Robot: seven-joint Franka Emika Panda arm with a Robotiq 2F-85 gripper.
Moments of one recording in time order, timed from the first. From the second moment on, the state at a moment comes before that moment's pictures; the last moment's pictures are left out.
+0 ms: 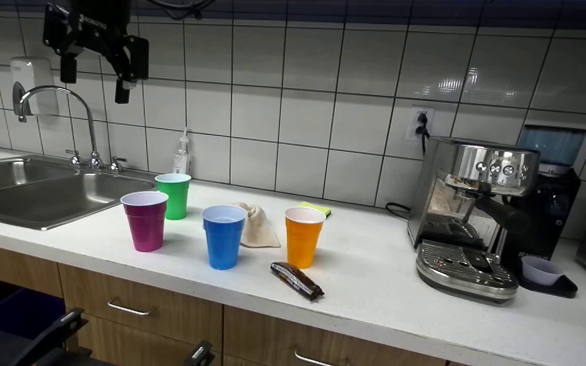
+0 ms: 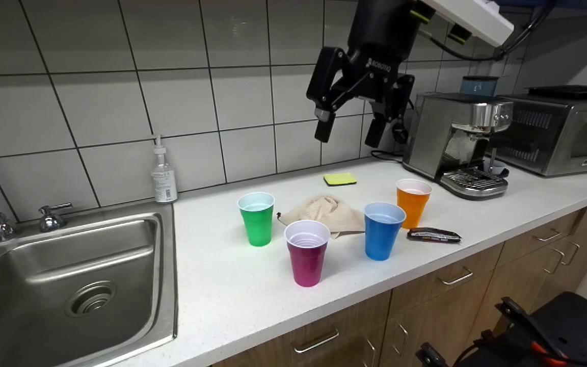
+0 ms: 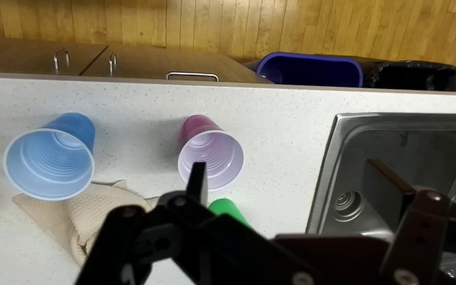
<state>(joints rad) 0.24 -0.63 0.03 -2.64 0.29 2.12 -0.01</state>
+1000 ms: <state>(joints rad) 0.23 -0.38 0.11 -2.55 0.23 2.24 -0.01</state>
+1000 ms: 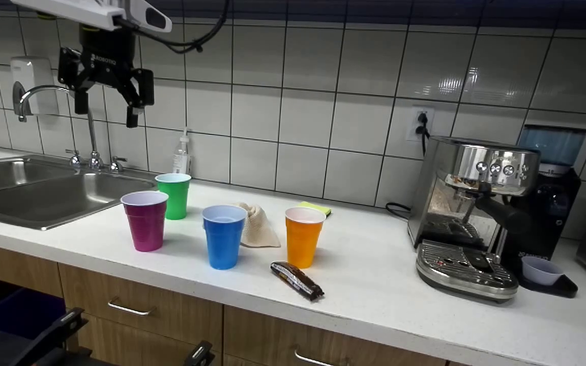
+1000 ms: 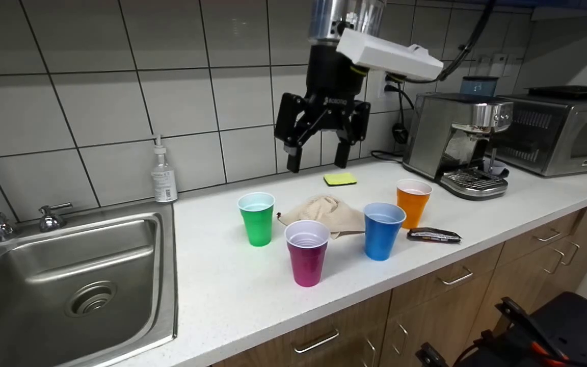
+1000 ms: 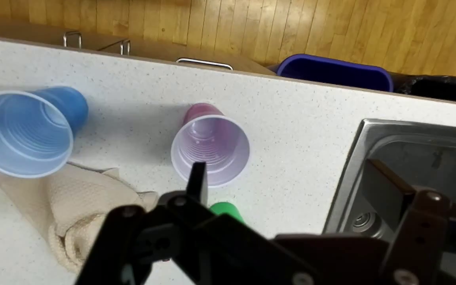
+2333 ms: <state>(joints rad) 0.23 0.23 0.16 -2.08 -0.13 2.43 0.13</state>
